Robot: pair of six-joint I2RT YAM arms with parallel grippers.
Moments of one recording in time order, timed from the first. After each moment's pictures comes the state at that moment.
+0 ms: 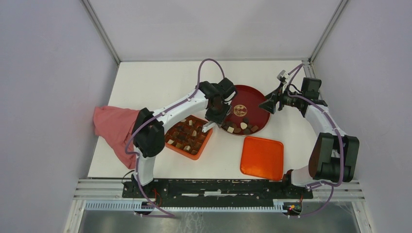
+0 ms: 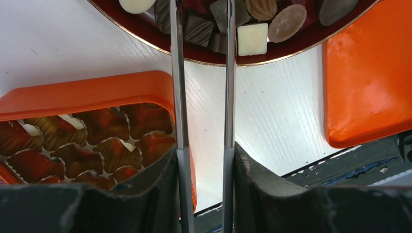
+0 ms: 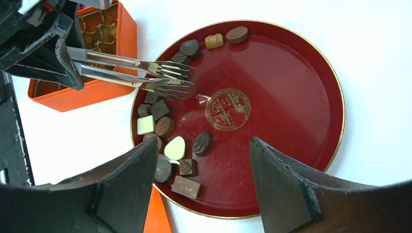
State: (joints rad) left arm -0.84 1.99 1.79 -1.09 0.00 -0.29; right arm -0.16 1.45 0.95 -0.23 -1.10 -0.44
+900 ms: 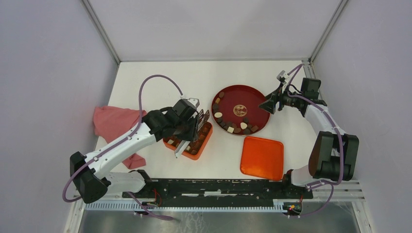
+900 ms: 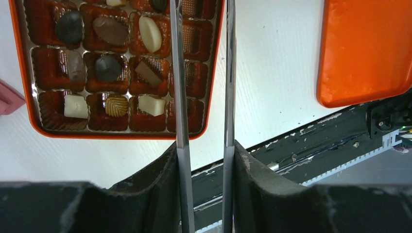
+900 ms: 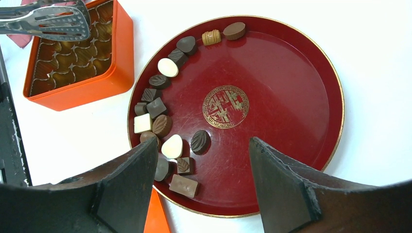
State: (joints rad) left arm -0.84 1.21 1.13 -0.91 -0.09 -0.55; right arm -0.17 1.47 0.95 -0.23 -1.09 -0.44
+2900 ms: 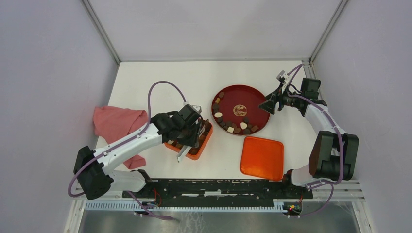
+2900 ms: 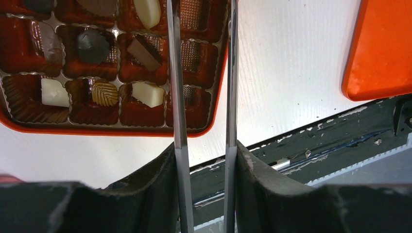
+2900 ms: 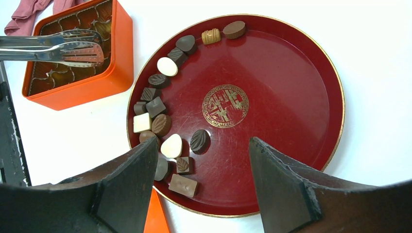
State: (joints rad) left arm -0.86 1.27 1.03 -0.88 -0.07 -0.59; right arm -0.17 1.47 0.95 -0.23 -1.09 -0.45
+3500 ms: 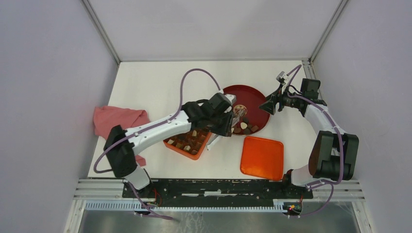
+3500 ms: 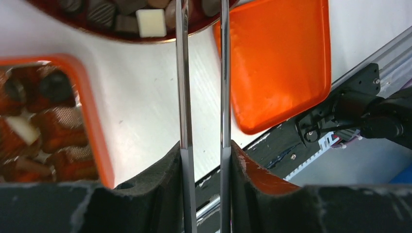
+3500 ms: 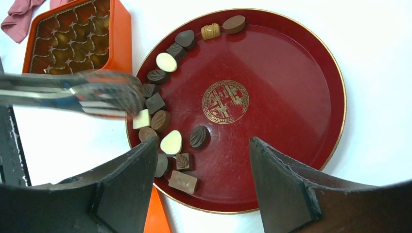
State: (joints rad) left arm -0.96 1.54 1.33 -0.70 0.05 -0.58; right arm -0.17 1.47 0.95 -0.25 -1.08 -0.47
